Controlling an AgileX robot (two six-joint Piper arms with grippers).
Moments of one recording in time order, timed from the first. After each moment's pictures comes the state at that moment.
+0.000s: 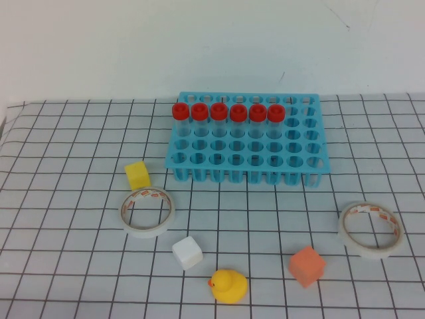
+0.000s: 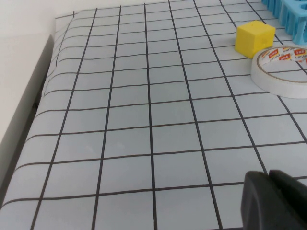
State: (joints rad) right arm -0.12 0.04 -0.67 -0.33 0.49 0.49; left arm -0.08 -0.01 0.02 -0.01 0.36 -0.01
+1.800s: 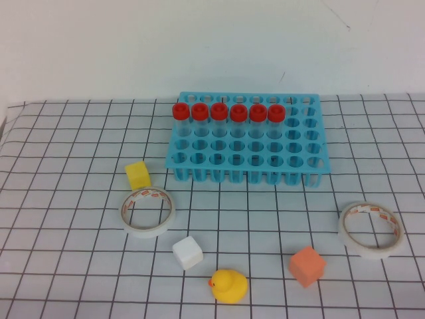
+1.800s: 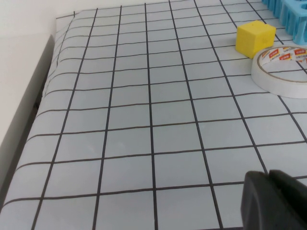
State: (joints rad) right arm -0.08 -0.01 0.02 -0.05 0.40 0.02; left arm -0.08 -0.01 0.02 -0.01 0.36 -0.01
